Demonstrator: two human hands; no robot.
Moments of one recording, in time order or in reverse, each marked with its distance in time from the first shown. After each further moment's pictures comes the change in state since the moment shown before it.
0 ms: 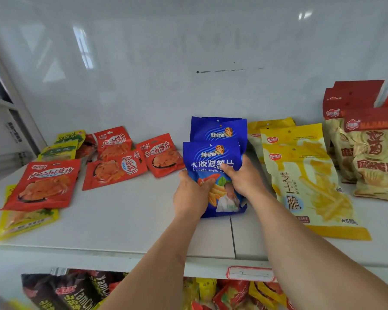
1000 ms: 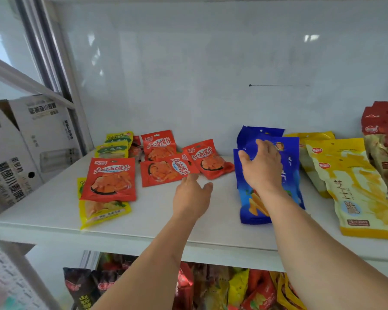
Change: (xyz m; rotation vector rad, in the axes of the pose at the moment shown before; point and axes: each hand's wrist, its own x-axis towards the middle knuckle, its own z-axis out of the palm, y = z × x) left_hand 0.024 -0.059 -0.149 0.244 -0.049 0.102; right_hand -0.060 -0.115 0.073 -0.402 0.276 -0.168
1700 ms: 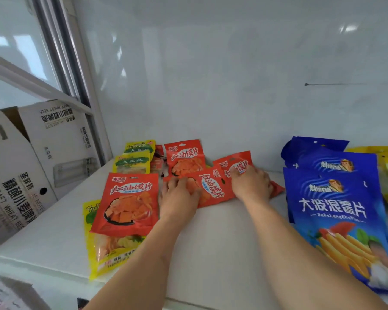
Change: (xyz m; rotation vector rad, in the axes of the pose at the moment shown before) left_hand 0.119 -0.083 -0.052 0.328 0.080 -0.029; right_hand 0.047 -0.068 0.147 -0.041 -0.298 0.178
